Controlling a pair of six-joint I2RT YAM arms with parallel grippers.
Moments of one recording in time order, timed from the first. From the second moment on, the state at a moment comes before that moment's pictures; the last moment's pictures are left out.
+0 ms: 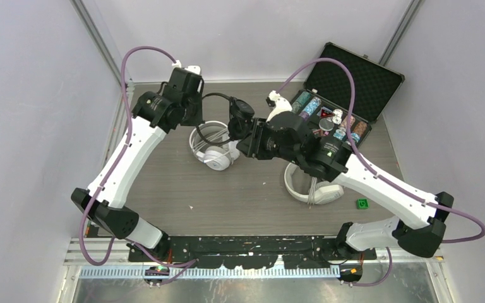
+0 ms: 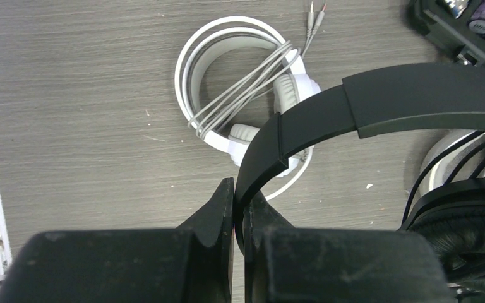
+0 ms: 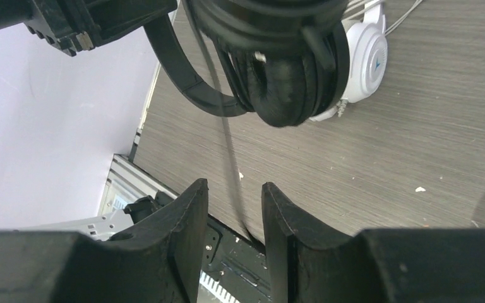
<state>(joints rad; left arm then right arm) -0.52 1.49 1.80 -1.12 -0.28 -0.35 0.99 1.29 1.41 -0.60 0.19 0.80</state>
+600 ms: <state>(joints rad) -0.51 1.42 1.81 -1.03 -0.20 -0.53 0.99 1.22 1.21 -0.36 0.20 0.68</state>
